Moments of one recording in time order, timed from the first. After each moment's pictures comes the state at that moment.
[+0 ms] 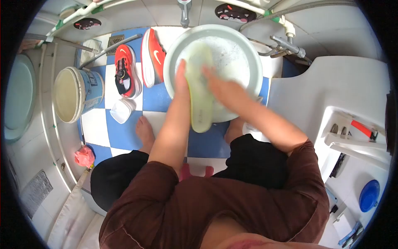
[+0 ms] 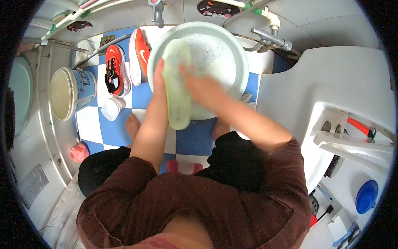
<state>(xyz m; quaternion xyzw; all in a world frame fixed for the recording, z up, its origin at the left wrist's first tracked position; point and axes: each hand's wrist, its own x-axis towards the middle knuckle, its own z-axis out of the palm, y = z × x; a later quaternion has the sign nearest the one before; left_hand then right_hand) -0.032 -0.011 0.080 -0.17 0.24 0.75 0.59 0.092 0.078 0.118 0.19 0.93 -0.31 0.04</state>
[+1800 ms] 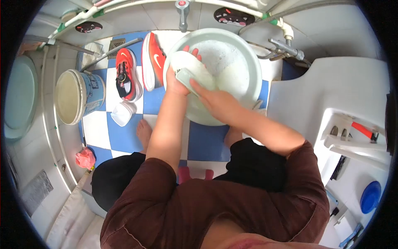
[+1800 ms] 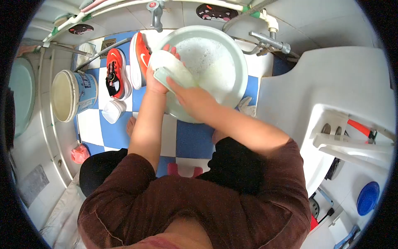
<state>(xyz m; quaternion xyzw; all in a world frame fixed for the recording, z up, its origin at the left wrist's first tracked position) -0.059 -0.002 0.055 -0.10 0.14 0.82 0.55 0.084 0.060 0.128 0.15 0.92 -0.35 0.04</state>
